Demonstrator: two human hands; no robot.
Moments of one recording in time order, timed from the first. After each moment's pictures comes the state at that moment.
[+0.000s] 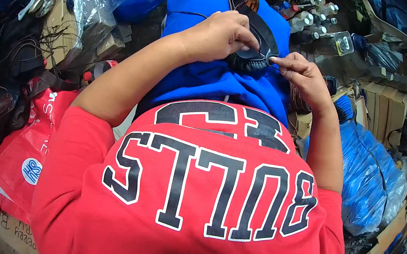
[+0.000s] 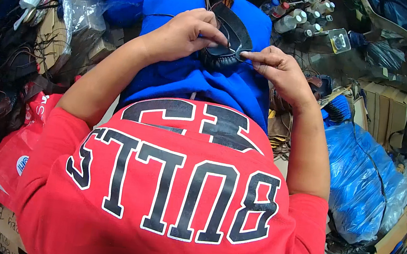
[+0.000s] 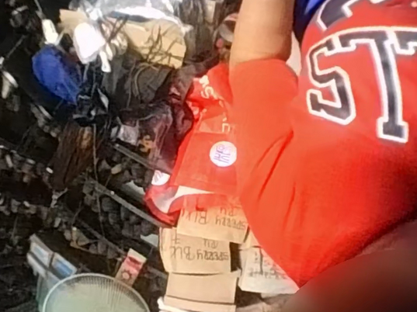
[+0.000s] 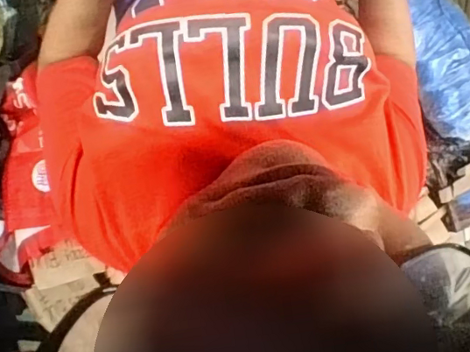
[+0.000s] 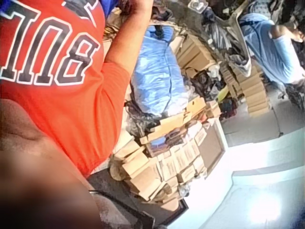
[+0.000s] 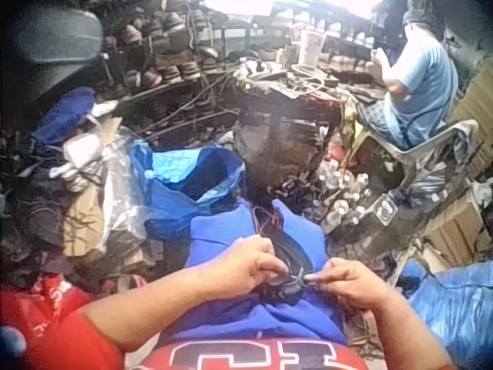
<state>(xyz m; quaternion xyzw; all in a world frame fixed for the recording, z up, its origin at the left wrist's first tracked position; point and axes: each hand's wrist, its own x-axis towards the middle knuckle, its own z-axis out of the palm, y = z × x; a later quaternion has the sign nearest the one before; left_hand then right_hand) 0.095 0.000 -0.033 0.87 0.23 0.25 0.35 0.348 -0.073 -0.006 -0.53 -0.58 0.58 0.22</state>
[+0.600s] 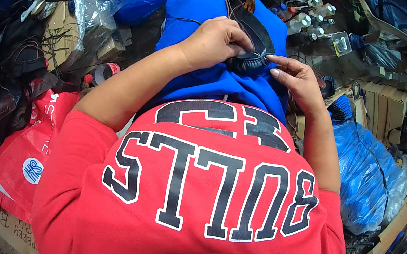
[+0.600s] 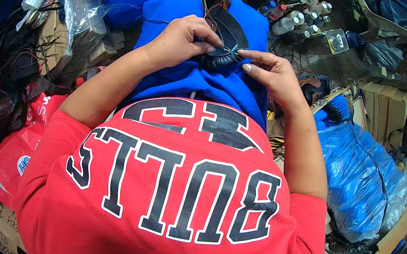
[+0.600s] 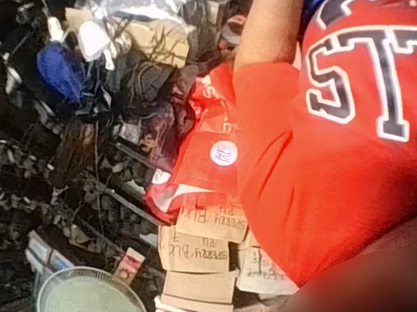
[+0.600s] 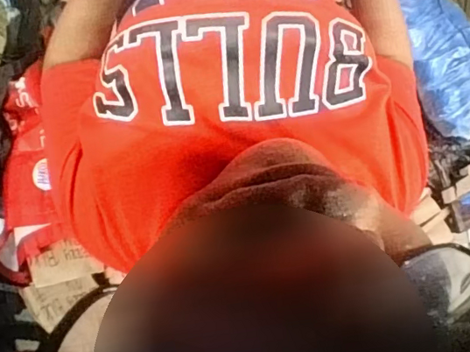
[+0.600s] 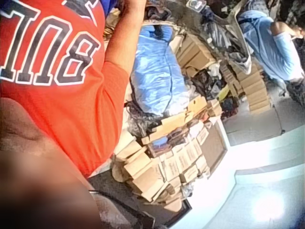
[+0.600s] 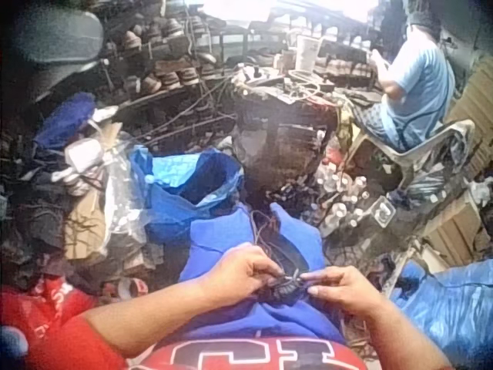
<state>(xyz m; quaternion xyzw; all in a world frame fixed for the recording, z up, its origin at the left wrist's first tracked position) 0.096 -0.014 -0.031 0.84 0.29 0.30 0.35 0.334 -0.086 -0.005 -0.56 -0.50 0.60 0.27</state>
